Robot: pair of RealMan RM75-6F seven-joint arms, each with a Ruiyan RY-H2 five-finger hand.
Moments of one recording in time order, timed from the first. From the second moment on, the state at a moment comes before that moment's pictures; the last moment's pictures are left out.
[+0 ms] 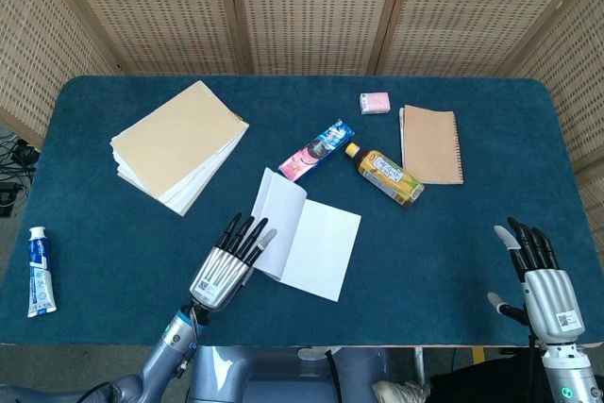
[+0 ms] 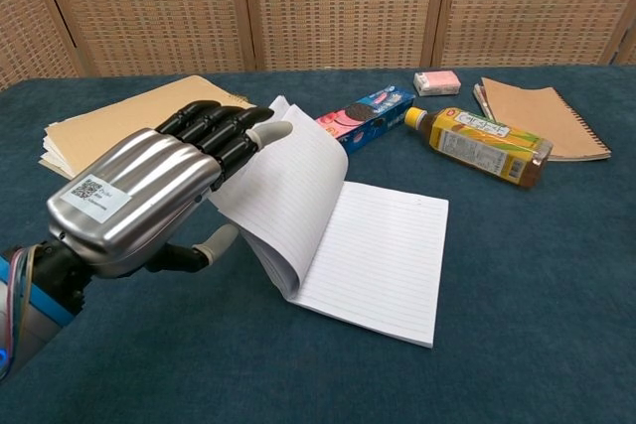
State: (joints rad) left arm -0.46 -1.87 -0.02 -1.36 1.69 1.38 0.66; right arm 0.05 -1.14 0.04 -1.70 -1.63 1.58 0.09
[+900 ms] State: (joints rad) left arm -0.55 -1.92 -0.03 -1.35 1.77 1.30 0.66; right arm 0.05 -1.14 0.04 -1.70 -1.63 1.58 0.11
